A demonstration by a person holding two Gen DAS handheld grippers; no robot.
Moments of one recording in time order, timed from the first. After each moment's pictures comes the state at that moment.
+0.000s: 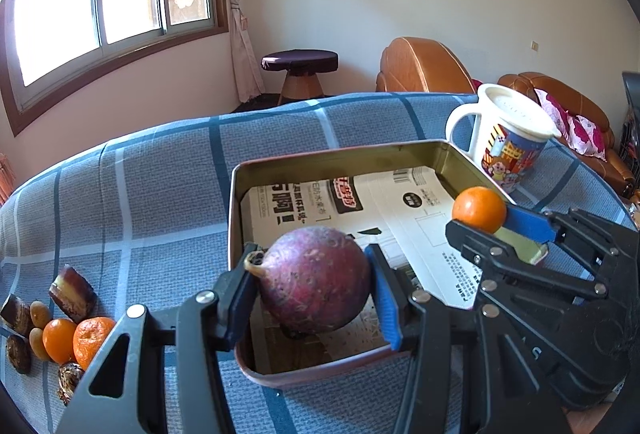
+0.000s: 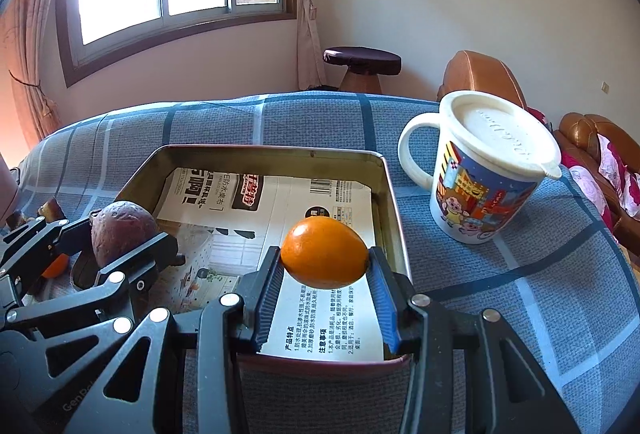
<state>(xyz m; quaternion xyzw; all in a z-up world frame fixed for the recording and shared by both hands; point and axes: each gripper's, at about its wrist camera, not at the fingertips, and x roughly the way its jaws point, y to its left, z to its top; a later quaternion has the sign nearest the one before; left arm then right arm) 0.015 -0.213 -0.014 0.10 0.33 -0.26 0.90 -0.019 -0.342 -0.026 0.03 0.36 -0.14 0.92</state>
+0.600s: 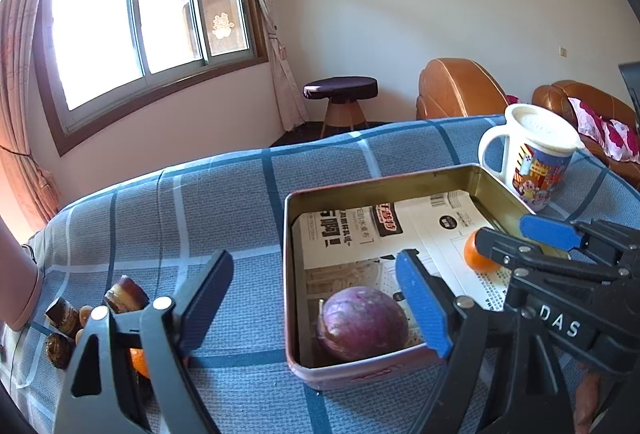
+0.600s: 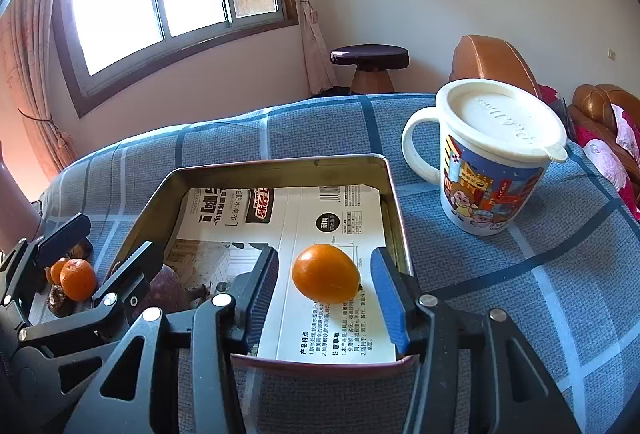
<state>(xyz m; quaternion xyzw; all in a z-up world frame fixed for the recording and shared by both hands) 0.001 -0.199 0.000 0.11 0.27 -0.18 0.94 -0.028 -0.356 -0.016 0.10 0.33 -0.11 0.93</state>
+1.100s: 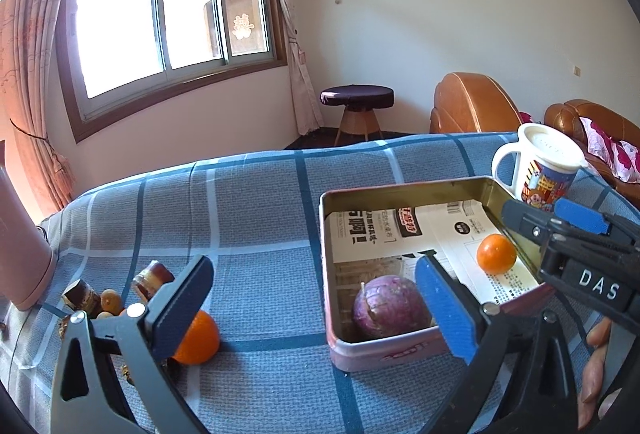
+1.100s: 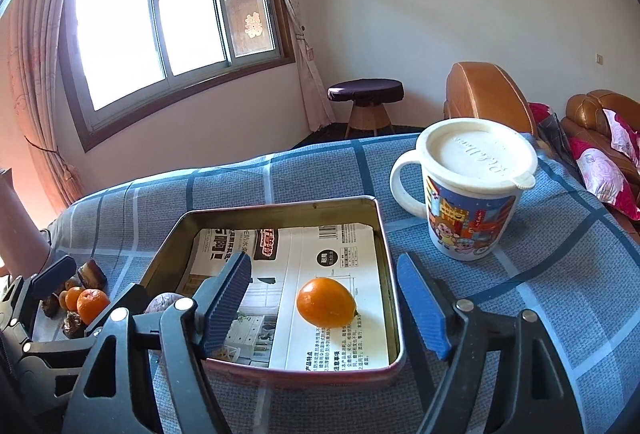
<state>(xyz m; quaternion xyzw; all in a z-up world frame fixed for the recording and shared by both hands) -0.009 -0.173 0.007 0.08 0.26 -0.16 0.95 -0.046 -0.354 0.002 0.10 0.26 -0.13 0.95</state>
